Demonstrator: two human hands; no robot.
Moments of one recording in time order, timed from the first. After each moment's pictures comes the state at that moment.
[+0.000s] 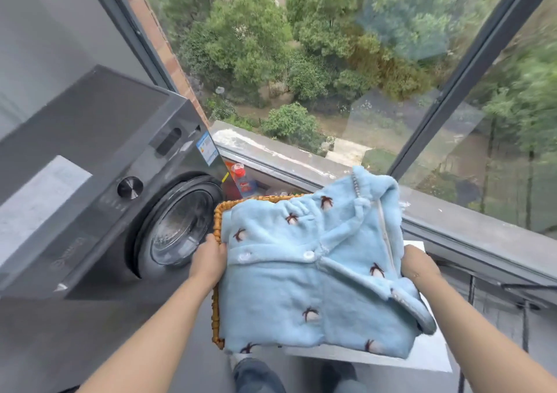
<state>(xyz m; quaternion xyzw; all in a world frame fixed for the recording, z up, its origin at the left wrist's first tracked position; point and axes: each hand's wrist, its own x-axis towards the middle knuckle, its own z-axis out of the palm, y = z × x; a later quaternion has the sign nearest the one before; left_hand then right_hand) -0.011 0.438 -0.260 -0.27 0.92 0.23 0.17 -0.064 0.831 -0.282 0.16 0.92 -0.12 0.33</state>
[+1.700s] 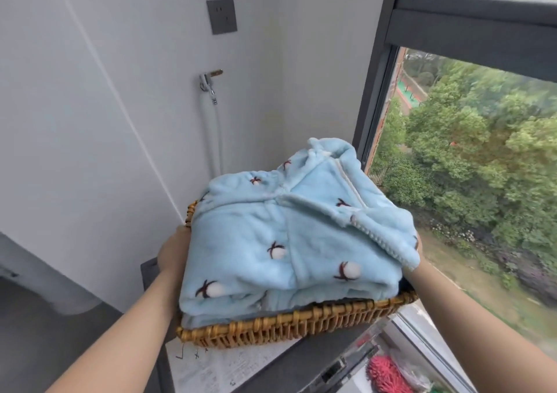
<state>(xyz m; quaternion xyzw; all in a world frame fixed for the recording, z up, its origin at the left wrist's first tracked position) -0.110 -0.135 -0.102 -0.52 0.84 0.16 -0.05 -0.334 0.163 -0.064 0.09 0.82 -0.55 0.17</state>
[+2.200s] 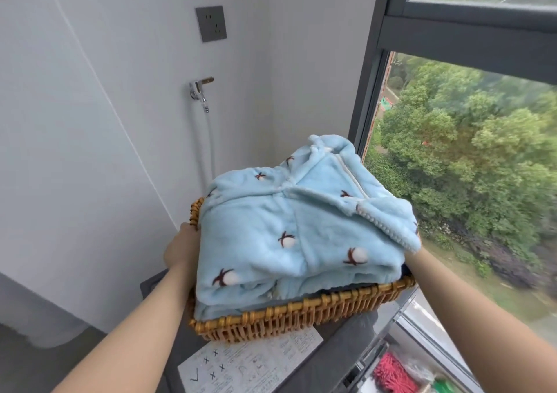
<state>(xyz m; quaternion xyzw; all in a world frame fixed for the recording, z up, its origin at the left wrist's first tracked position) -0.134 -0.173 -0.101 -0.53 0.83 0.20 -0.03 -0.319 0.138 -0.077 0.09 0.90 -0.42 0.04</state>
